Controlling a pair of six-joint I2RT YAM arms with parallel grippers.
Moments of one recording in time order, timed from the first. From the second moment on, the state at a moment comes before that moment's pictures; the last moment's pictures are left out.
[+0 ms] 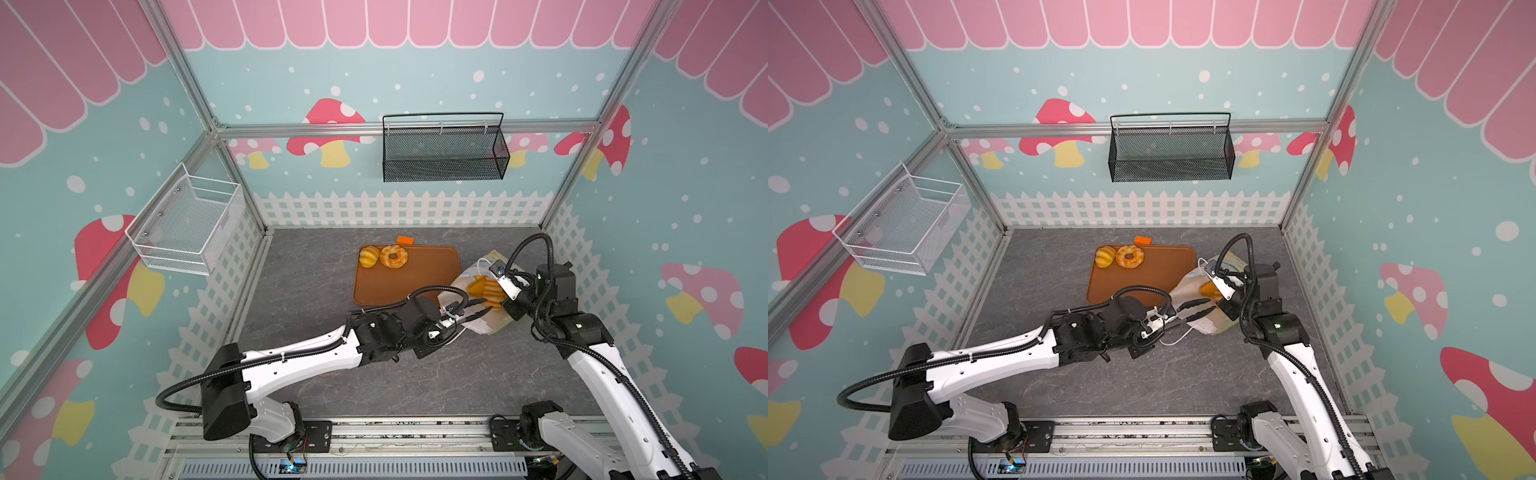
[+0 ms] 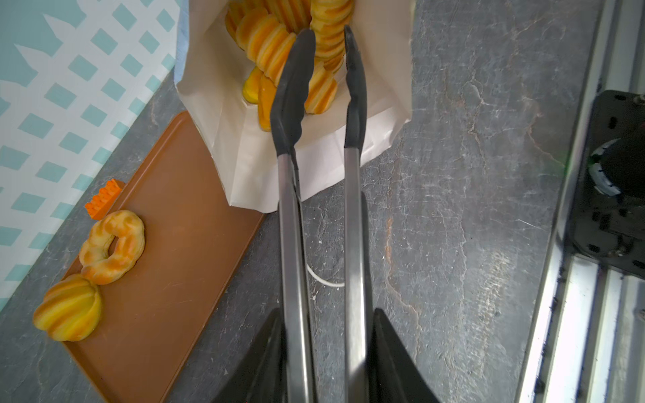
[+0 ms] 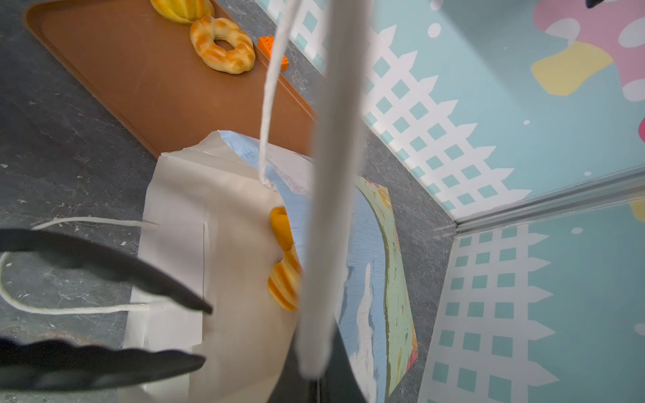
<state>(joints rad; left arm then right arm) -1.11 1.49 1.21 -0.47 -0.16 0.15 0.18 0.91 0.93 -0.60 -0.07 -0.67</state>
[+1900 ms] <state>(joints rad) -0.98 2.11 1.79 -0.50 -0.02 -0.47 0.18 0.85 0.91 -0.60 -0.09 -0.53</state>
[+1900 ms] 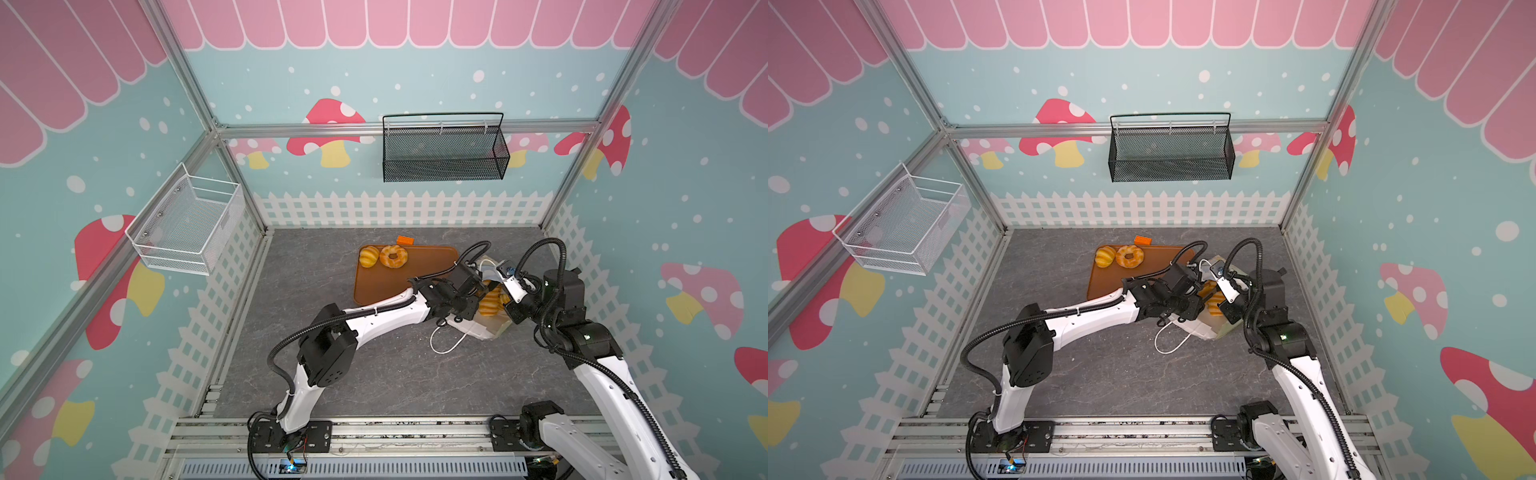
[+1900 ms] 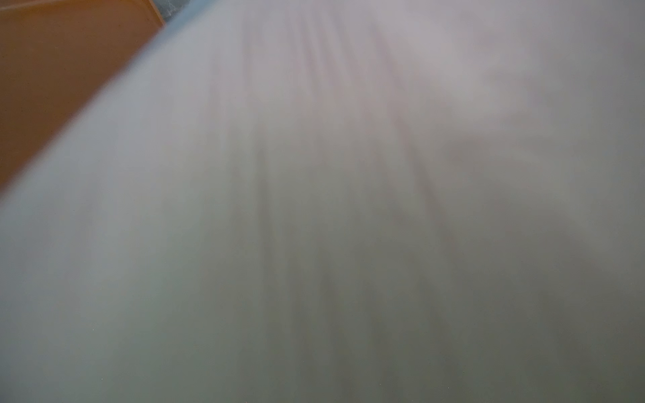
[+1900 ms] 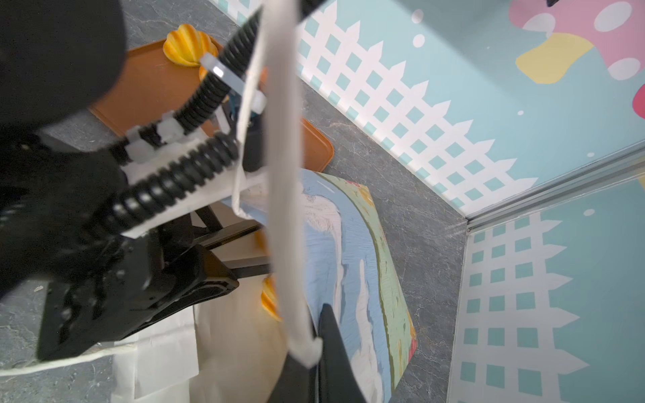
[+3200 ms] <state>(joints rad) -0.98 1.81 1.61 -0.53 0.05 -0.40 0.18 0.84 0.87 -0.55 0.07 -0.37</state>
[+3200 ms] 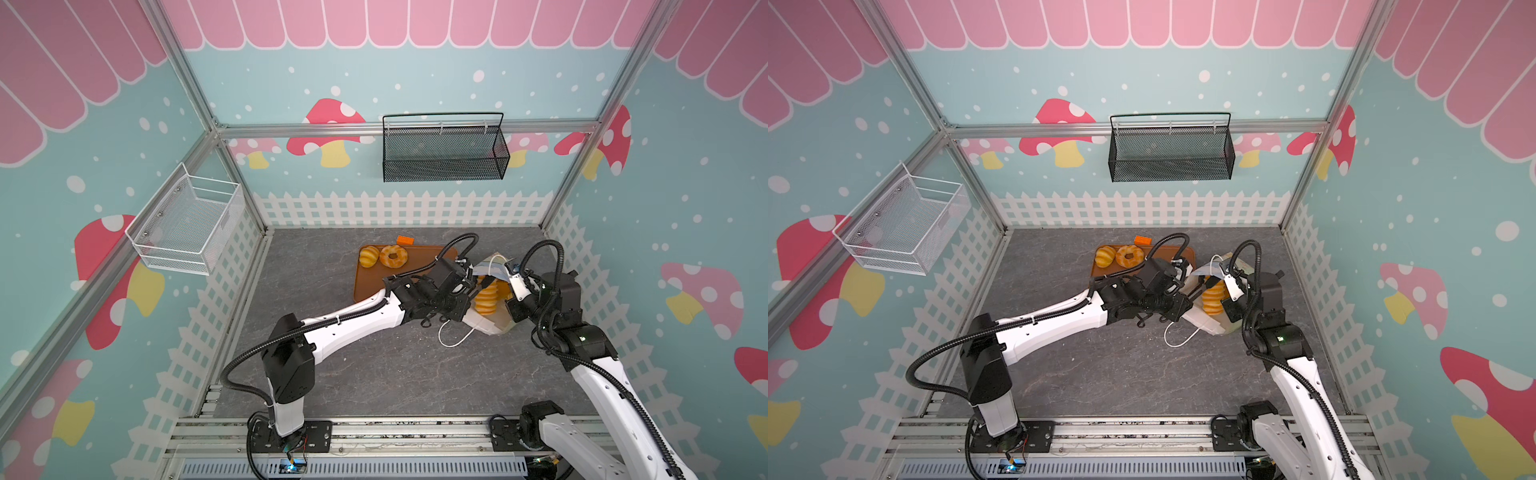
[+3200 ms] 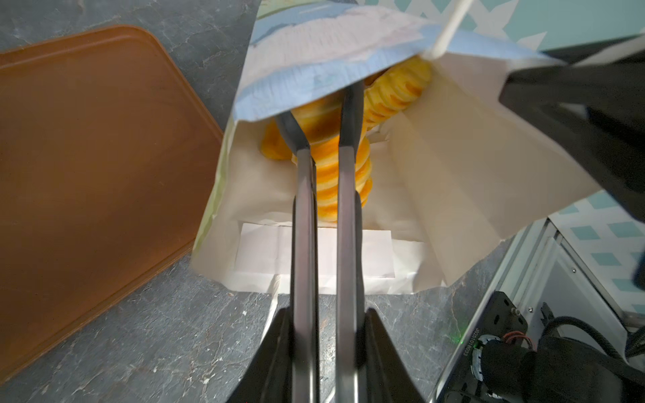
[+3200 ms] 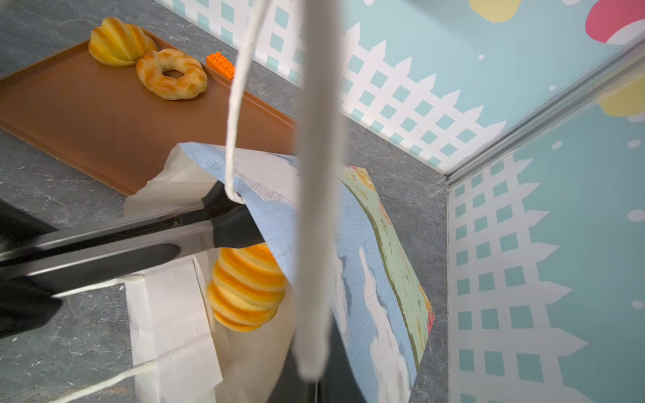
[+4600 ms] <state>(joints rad) -0.66 1.18 1.19 -0.43 -0.02 -0.46 0.18 0.87 0.88 -0.52 0.10 -0.32</state>
